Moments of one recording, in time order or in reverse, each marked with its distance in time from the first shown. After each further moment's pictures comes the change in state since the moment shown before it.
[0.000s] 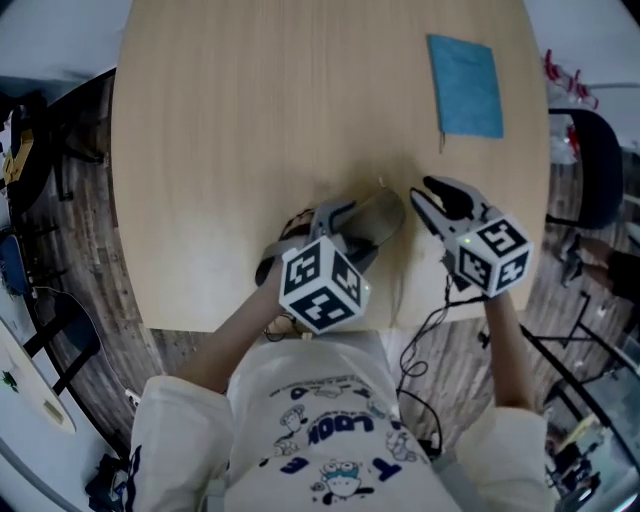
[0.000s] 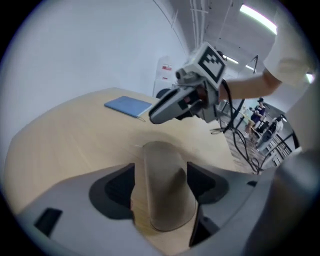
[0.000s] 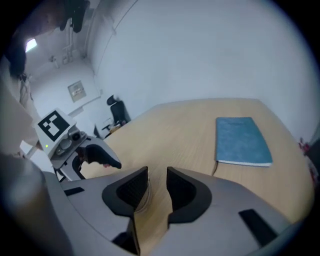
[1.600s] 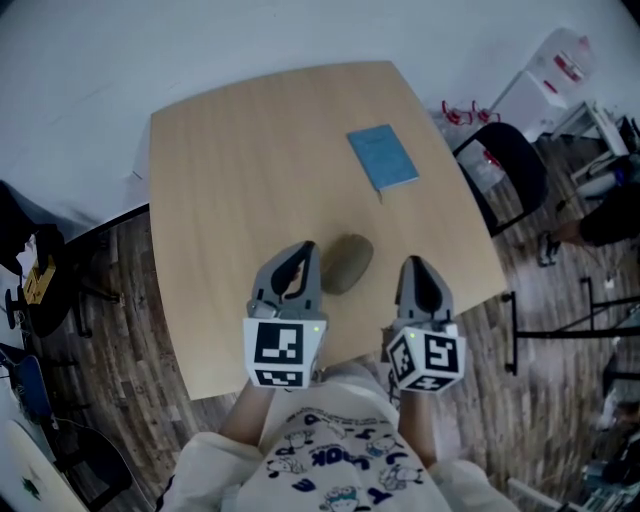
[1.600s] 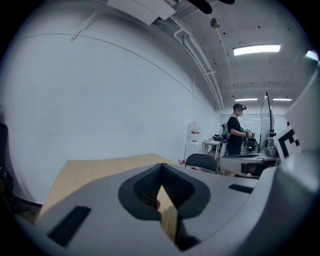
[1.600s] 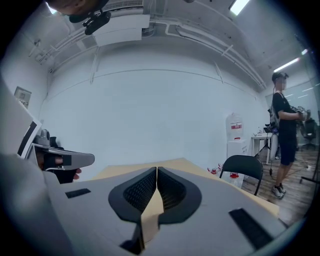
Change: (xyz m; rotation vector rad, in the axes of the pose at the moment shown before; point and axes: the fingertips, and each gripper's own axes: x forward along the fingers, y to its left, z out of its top) left arm -0.247 -0.008 0.077 -0.109 -0.719 0.420; right arm -0.197 0.156 0.035 0.221 -0.727 -0.820
